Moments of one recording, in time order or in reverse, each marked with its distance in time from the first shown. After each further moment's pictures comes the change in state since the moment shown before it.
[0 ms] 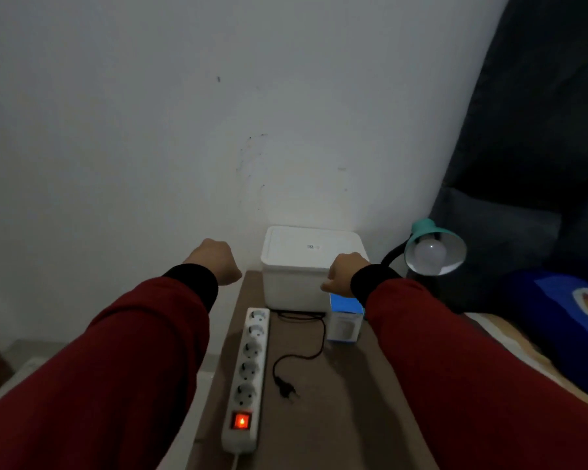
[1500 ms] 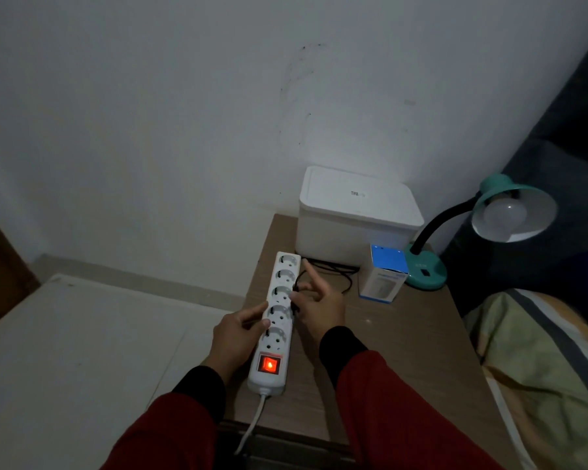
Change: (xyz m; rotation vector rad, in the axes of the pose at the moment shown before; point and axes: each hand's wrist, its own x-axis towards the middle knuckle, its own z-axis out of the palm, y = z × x) left_hand -0.074 -0.055 0.206 -1.084 -0.090 -0.182; right_hand -0.010 -0.076 0.192 1.299 0.137 0.036
